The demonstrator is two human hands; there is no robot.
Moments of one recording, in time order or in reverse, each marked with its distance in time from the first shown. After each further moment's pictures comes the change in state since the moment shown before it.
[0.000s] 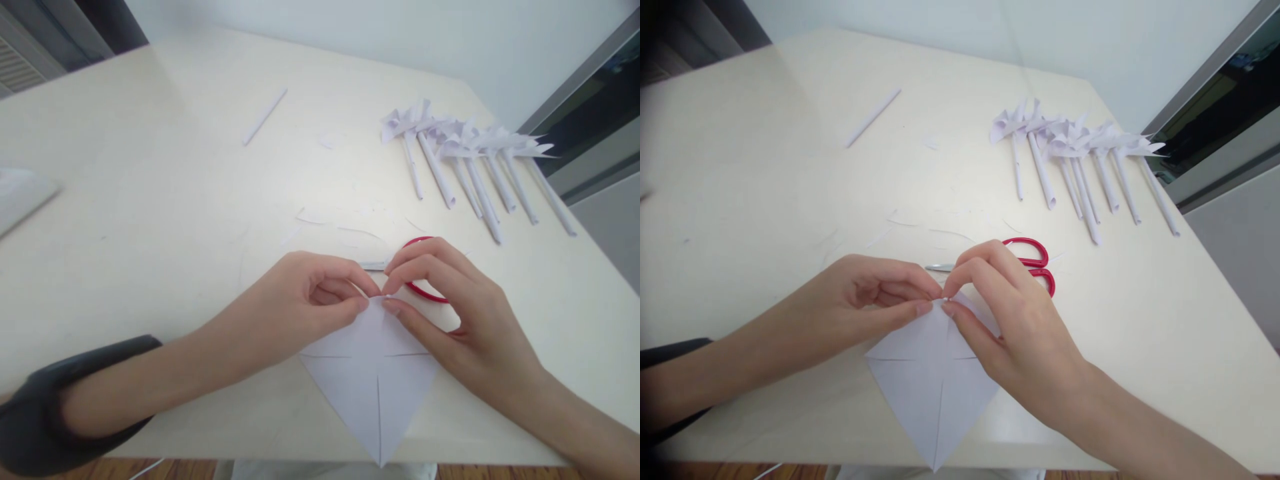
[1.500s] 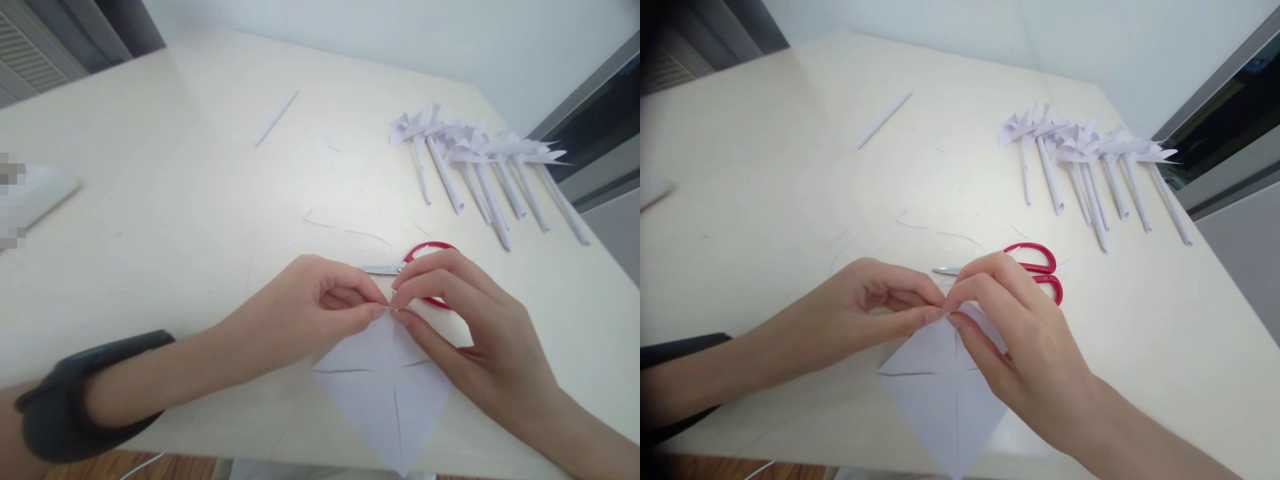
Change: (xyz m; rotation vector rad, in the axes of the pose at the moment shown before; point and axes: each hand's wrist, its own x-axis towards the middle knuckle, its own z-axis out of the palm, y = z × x) left_hand 0.000 -0.007 0.001 -0.039 -0.068 0.051; right_hand -0.003 -0.002 0.001 -0.008 0.040 -0.130
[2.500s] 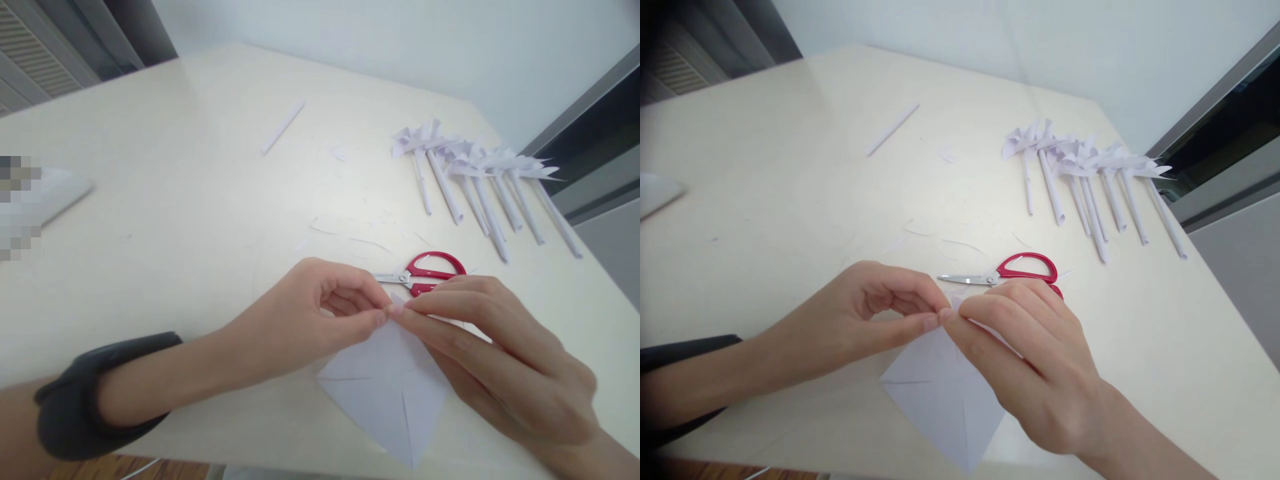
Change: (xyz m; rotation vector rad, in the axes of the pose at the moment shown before) left_hand 0.000 0.001 0.000 -0.005 0.054 0.125; right_hand -0.005 0.003 -0.006 -0.162 0.129 -0.352
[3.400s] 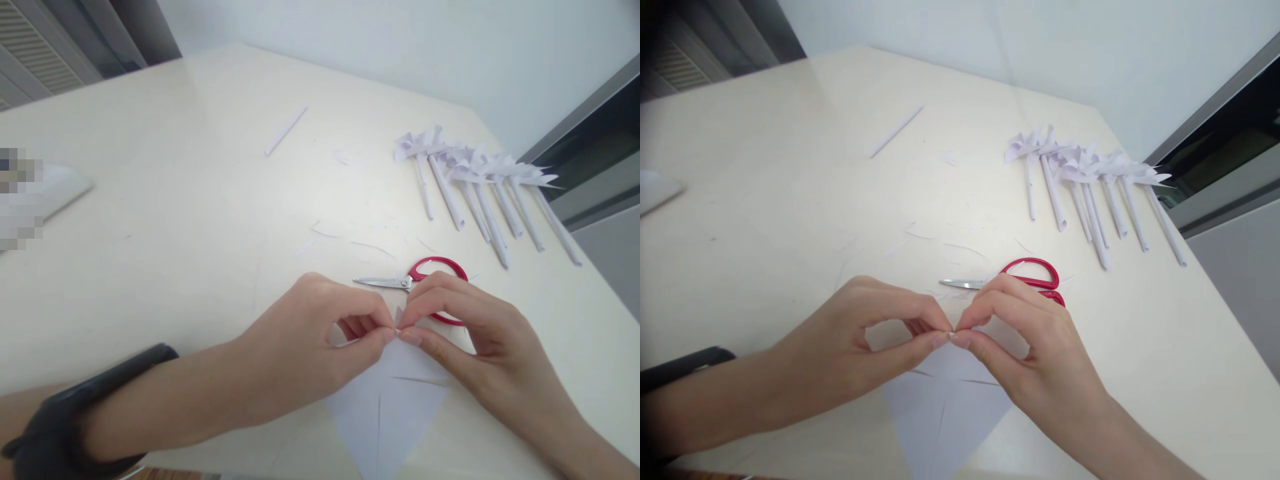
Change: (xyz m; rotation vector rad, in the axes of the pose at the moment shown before) left_hand -0.006 0.009 0.005 0.373 0.035 0.095; right_hand 0.010 0.003 0.002 0.370 -0.204 0.569
